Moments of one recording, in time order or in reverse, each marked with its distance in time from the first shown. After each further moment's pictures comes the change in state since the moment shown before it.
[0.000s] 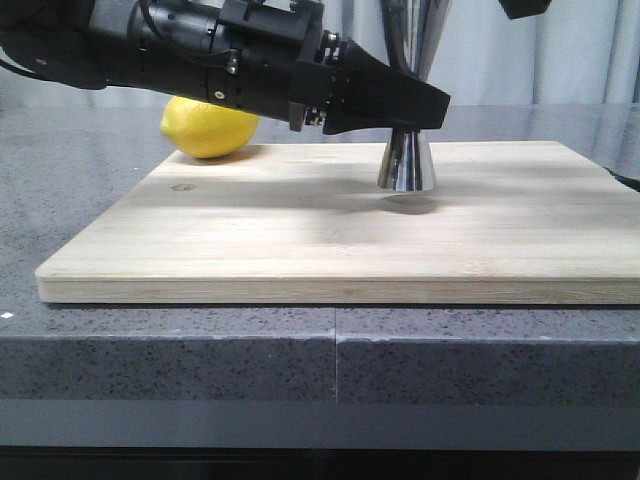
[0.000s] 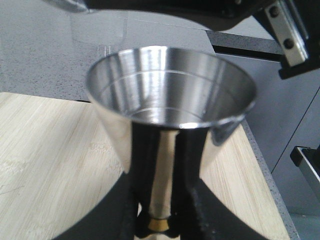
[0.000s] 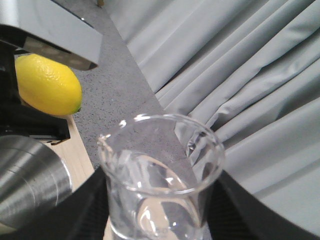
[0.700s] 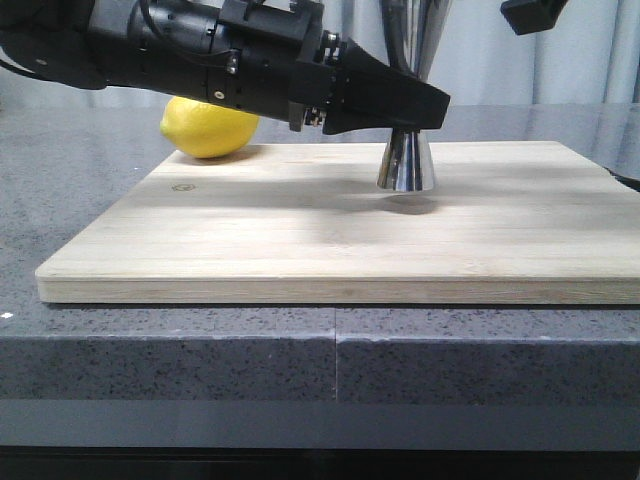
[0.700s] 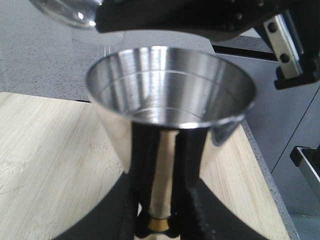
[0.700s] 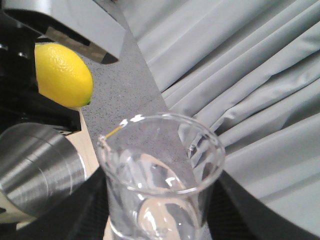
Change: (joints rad) left arm 0.000 0.000 0.000 0.000 0.000 0.000; right arm 0.000 0.000 0.000 -0.078 0.000 -0.001
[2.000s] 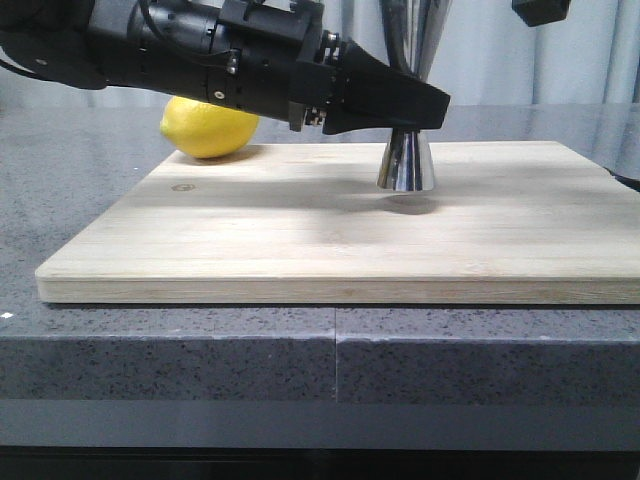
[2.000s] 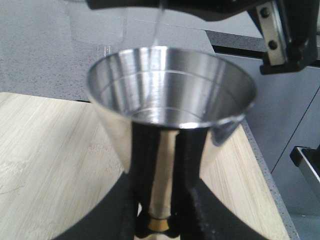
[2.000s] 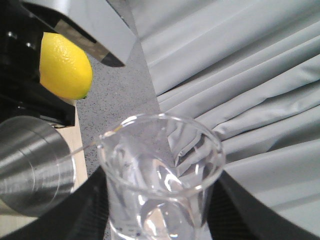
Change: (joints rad) left arm 0.000 0.000 0.000 0.000 0.000 0.000; right arm 0.000 0.000 -0.052 -0.163 0.011 -0.002
